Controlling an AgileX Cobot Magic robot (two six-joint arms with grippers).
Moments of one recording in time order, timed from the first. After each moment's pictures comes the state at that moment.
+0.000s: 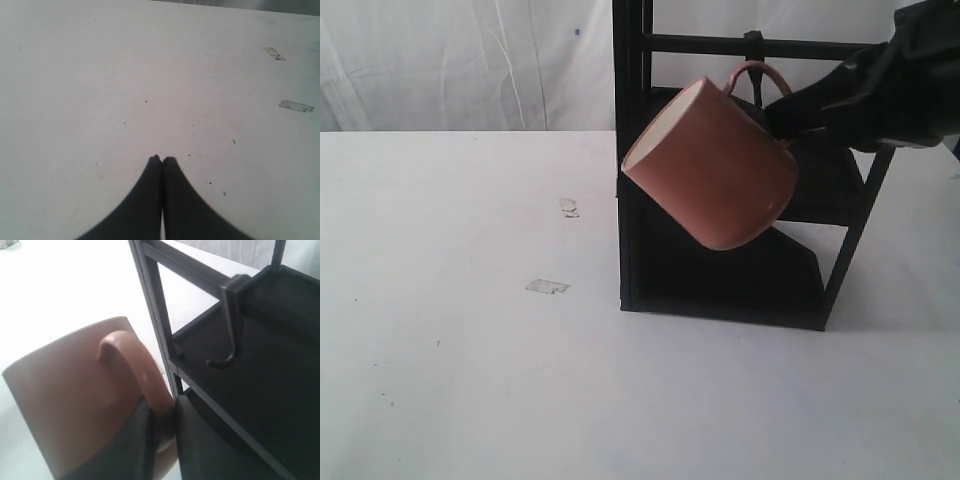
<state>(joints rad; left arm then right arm) 0.11 0.06 0.02 -0.06 0.34 -0.05 0.14 1.15 -1.03 0.92 0.89 -0.99</state>
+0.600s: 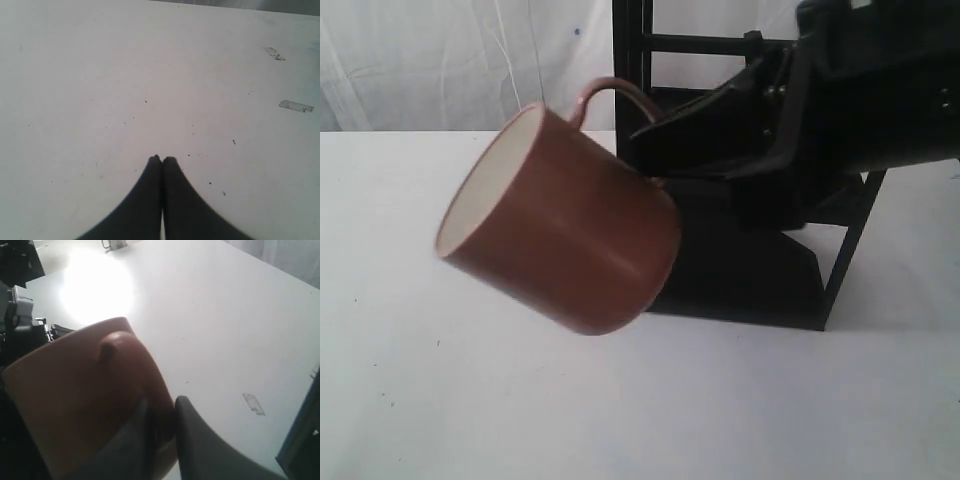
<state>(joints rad) 0.11 0.06 0.02 -0.06 0.34 -0.05 0.54 1.08 -1.03 0.94 0.80 -0.94</state>
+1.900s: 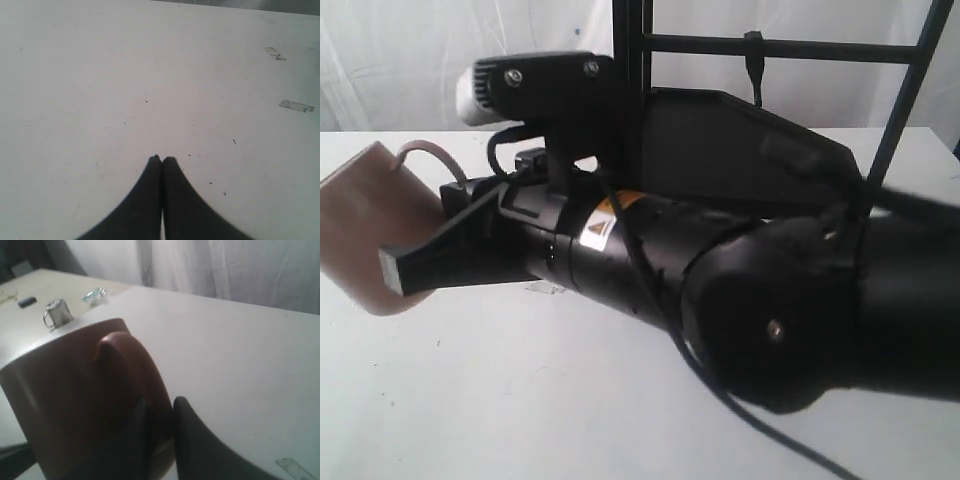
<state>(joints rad) 0.11 0.06 0.02 -0.06 0.34 -0.05 1.07 1.51 -0.92 0.44 -0.32 -0.11</state>
